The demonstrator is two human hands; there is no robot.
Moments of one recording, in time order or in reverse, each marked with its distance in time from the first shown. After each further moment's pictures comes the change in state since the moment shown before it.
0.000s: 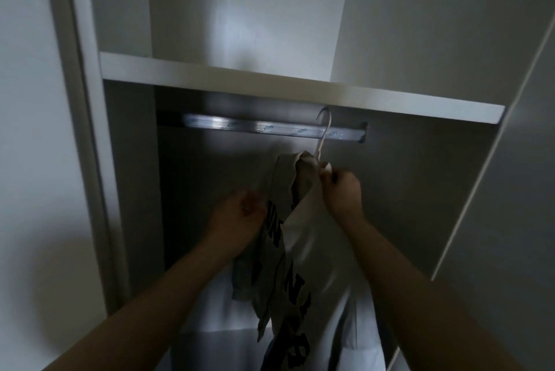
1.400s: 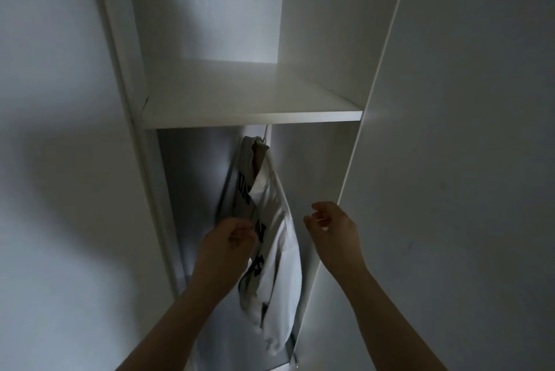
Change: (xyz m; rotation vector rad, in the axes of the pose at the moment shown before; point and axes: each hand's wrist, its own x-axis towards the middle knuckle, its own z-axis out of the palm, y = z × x) left_hand -0.178 0.085 -0.081 -0.093 -0.174 -0.081; right_hand -0.220 -0.091 -0.159 0.030 -0.038 0.281
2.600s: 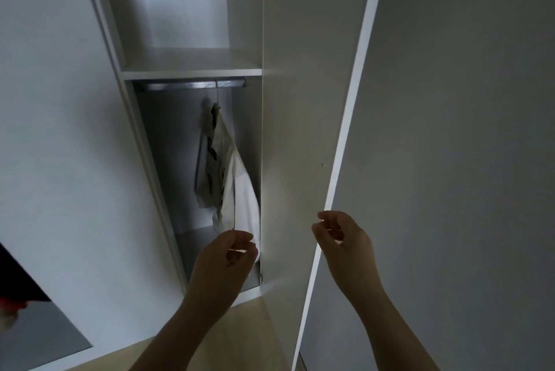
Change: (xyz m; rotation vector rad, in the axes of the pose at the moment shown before) left_hand -0.368 0.110 0.044 0.113 -0.100 0.113; right_hand -0.313 0.043 -0.257 0.148 0.060 0.025
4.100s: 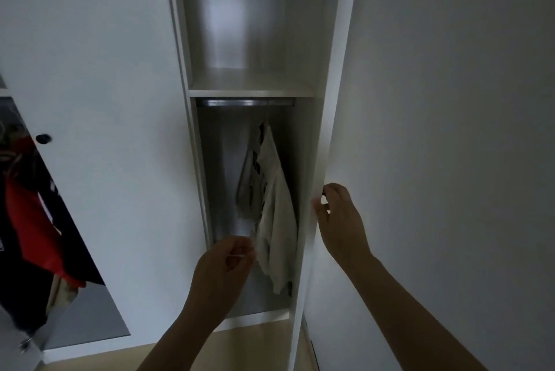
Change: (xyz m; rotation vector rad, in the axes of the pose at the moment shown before) left_hand 0.004 -0.020 -0.039 -0.023 0.182 -0.055; right_hand 0.089 -0.015 0.074 -0.302 -0.132 -0.368
